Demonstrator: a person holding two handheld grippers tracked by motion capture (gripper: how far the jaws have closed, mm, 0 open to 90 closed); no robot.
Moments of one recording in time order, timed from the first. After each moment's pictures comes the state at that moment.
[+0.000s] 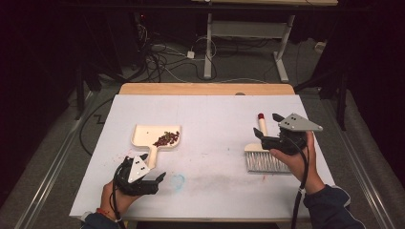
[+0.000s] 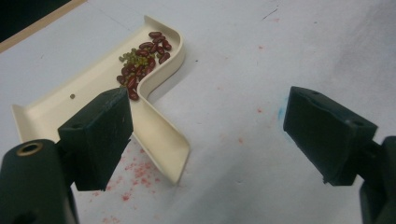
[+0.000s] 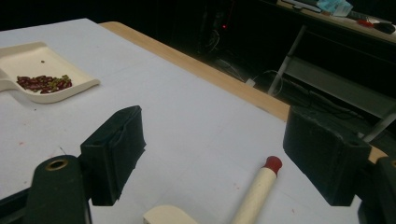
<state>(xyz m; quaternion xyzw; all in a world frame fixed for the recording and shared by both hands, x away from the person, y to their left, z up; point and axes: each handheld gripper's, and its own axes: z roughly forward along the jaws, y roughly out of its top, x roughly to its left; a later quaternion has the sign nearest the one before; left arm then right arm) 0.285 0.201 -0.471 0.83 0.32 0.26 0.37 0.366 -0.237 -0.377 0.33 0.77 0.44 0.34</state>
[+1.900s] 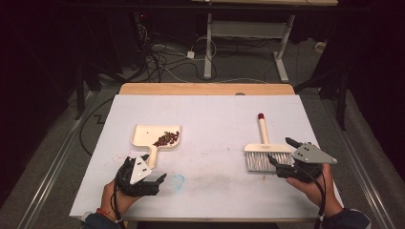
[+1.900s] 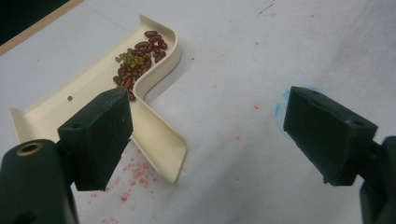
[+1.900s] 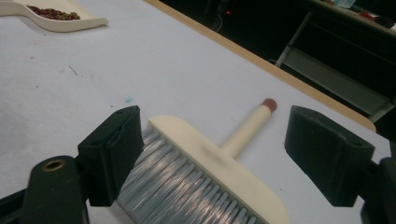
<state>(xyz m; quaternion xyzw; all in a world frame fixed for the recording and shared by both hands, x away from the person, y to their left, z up) 0.283 0.197 -0.472 0.84 0.32 0.26 0.36 0.316 -0.281 -0.422 0.30 0.79 0.41 0.35</state>
